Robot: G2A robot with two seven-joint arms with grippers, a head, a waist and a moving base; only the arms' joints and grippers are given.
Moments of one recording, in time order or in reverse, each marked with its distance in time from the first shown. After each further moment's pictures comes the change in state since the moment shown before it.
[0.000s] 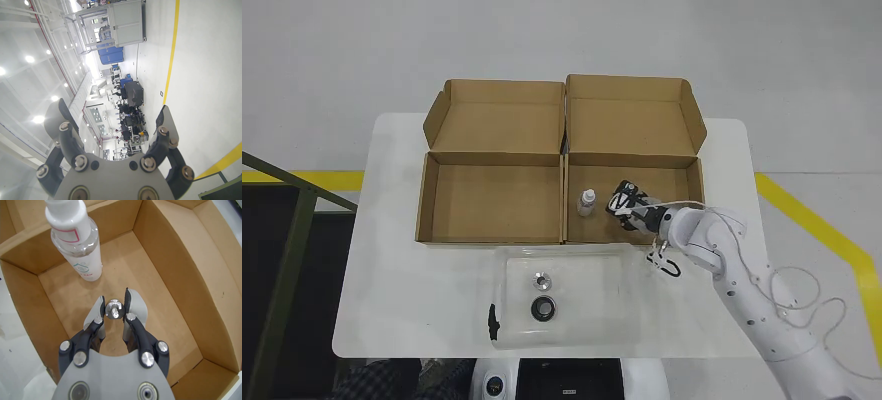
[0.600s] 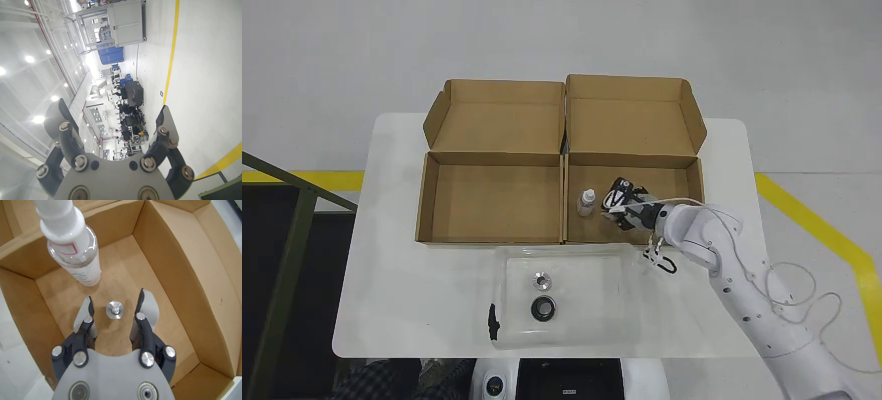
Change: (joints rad) left arm 0.000 0.000 0.000 0.000 0.000 0.000 0.000; right arm 0.016 -0.008 -0.007 -0.014 -0.006 0.007 0.005
